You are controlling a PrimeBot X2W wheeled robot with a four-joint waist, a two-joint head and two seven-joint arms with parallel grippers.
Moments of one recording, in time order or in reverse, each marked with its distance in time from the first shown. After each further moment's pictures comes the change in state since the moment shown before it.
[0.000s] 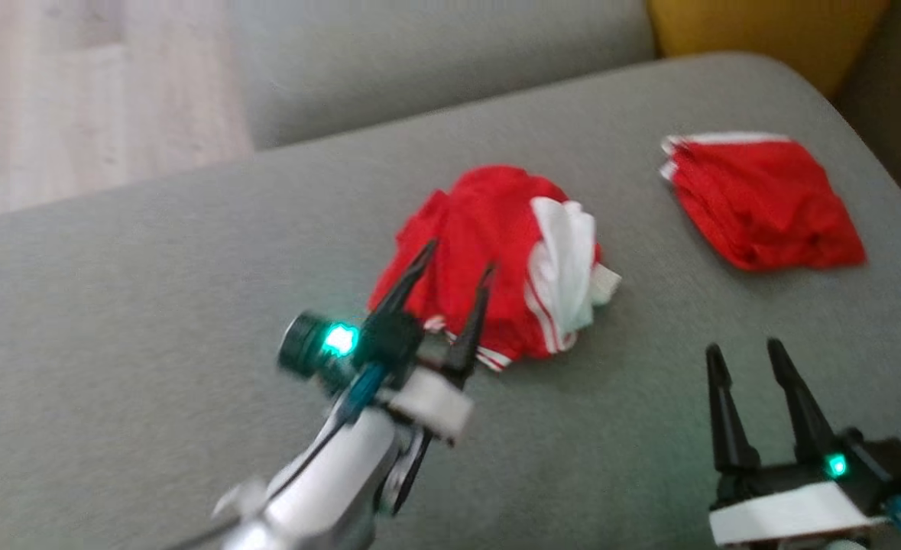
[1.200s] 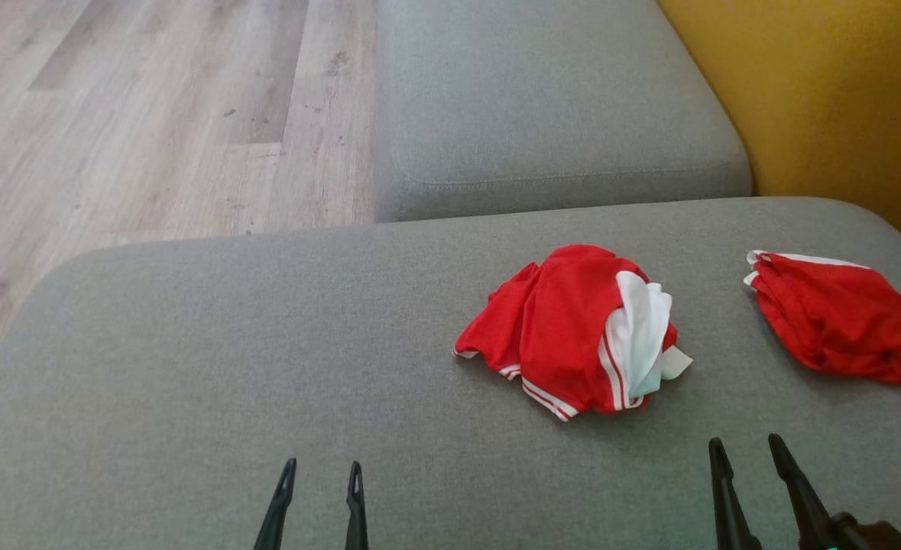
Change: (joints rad) left arm 0.782 0.039 0.415 -0.473 0.356 0.106 -0.001; right arm 0.181 0.030 -0.029 0.006 -0.047 0.000 0.000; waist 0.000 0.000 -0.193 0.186
